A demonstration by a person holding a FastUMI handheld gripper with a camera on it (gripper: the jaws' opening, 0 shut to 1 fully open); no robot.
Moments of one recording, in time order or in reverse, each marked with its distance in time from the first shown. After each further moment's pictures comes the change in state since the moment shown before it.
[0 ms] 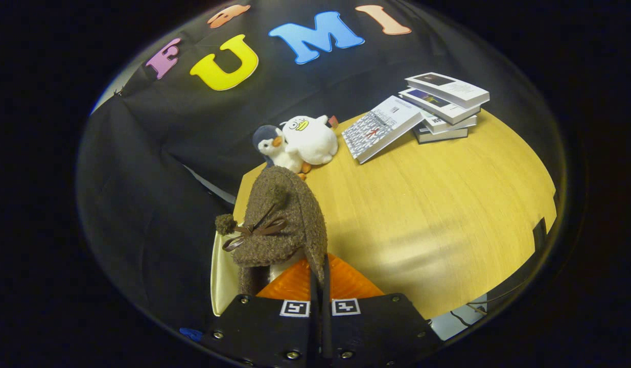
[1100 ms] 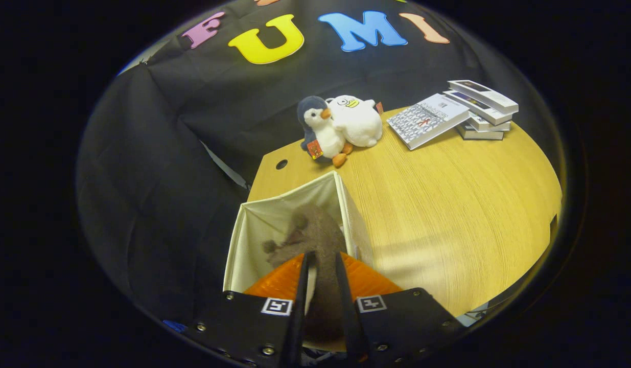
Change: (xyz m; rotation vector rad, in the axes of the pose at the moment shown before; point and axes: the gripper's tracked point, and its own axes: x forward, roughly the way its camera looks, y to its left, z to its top) arm 0.057 0.088 -0.057 -0.143 -0.029 -0.017
